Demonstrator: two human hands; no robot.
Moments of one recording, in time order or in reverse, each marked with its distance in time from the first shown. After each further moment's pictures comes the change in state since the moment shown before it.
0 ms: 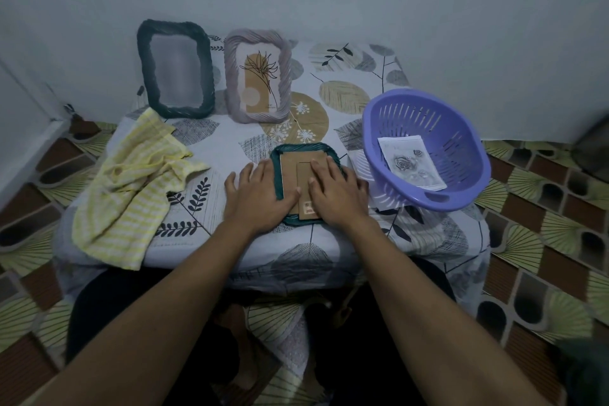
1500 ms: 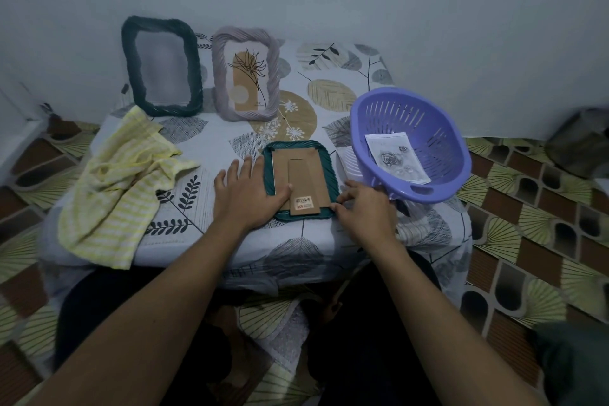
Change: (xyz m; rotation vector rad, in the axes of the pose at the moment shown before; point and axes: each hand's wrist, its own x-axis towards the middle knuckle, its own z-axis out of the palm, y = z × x) left_hand -0.001 0.000 -0.001 0.045 0.029 -0.022; right_hand -0.058 0.023 -0.032 0.129 0.163 0.221
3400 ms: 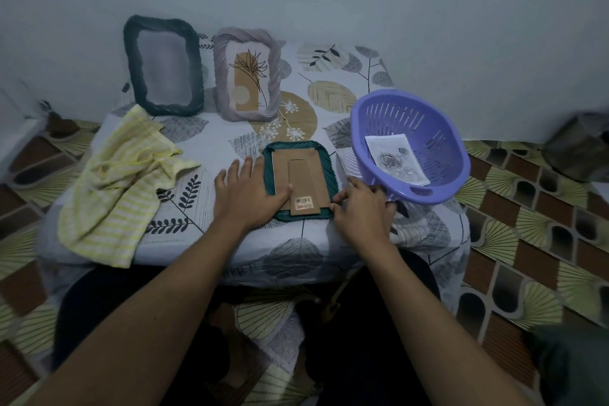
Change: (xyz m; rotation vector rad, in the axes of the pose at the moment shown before) left_hand -0.001 0.000 -0.001 -0.006 -0.007 0.004; right_hand -0.008 -0.015 0.000 -0.149 0.008 0.010
